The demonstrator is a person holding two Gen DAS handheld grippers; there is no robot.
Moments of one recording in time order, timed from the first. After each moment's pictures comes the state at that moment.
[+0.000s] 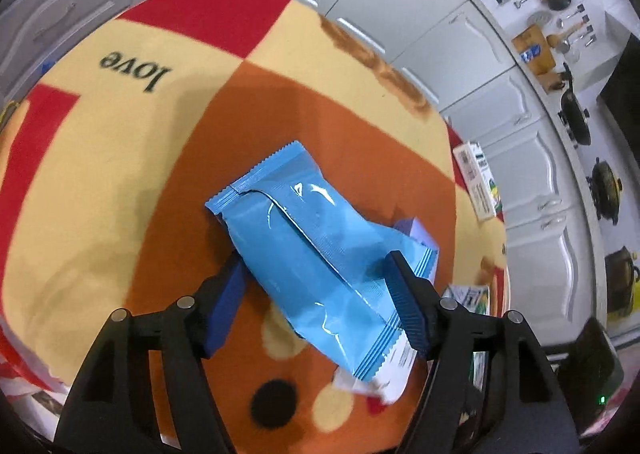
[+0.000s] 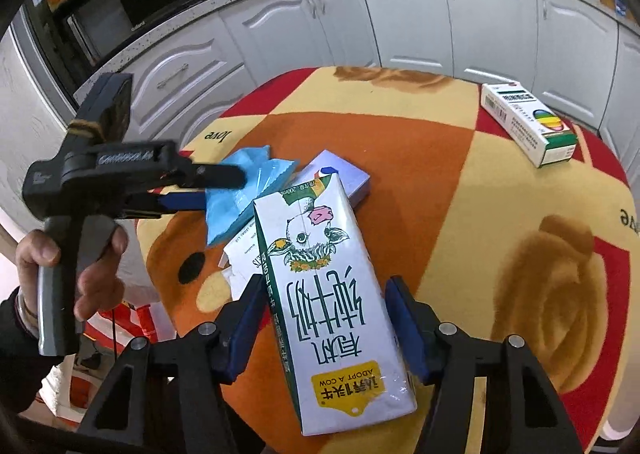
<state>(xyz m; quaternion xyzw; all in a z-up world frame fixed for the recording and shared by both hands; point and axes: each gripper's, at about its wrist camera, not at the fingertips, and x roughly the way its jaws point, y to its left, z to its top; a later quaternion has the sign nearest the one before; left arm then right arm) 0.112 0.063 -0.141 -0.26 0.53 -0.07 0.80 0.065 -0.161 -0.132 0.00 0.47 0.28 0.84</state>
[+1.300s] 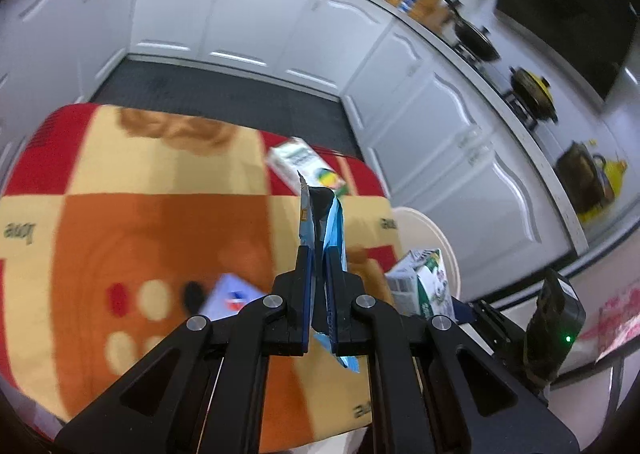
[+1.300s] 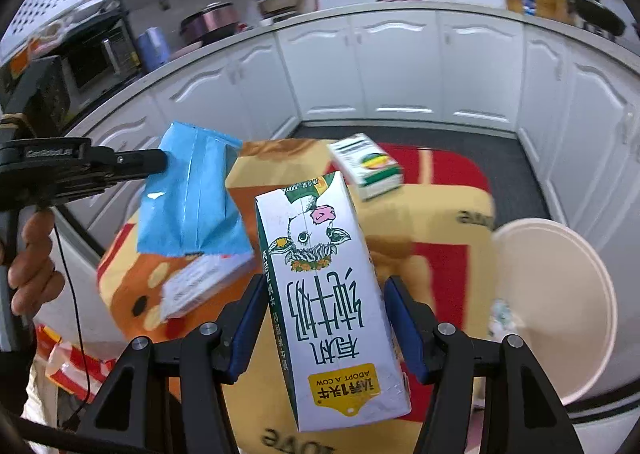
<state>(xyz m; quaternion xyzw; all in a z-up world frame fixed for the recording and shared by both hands) 0.119 -0.087 -0.029 -0.13 0.47 -0.24 0.84 0.045 -0.289 -0.077 0.05 0.41 0.14 0.90</state>
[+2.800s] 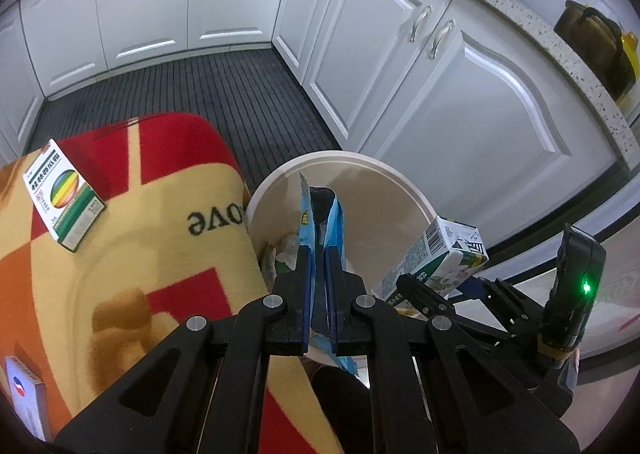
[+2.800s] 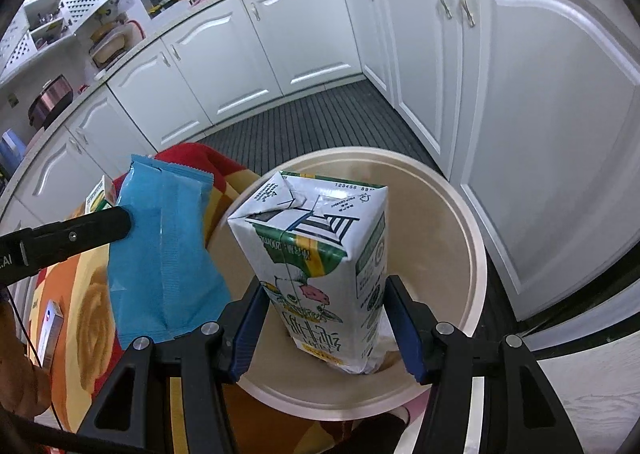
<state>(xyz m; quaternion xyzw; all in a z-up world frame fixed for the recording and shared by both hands) 0.142 -0.358 -0.110 0.03 0.51 -0.30 0.81 0.061 -0.504 -0.139 0.17 0.45 -0.07 0.87</state>
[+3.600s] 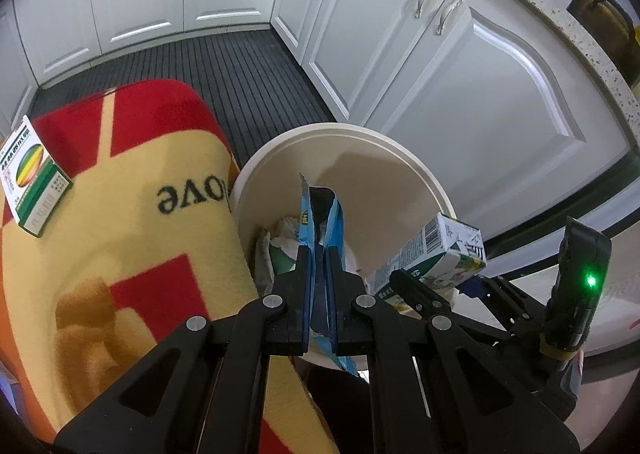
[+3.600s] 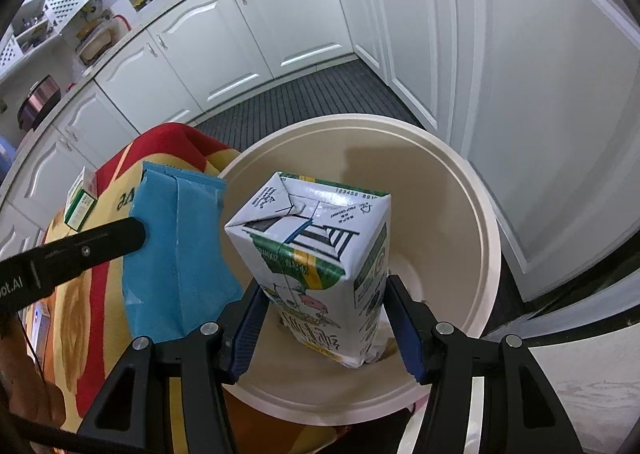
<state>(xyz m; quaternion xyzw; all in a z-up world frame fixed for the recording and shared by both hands) 0.147 -0.377 -0.142 0.03 0.53 -0.30 0.79 0.063 -0.508 -0.169 0.18 0.48 -0.08 0.85</state>
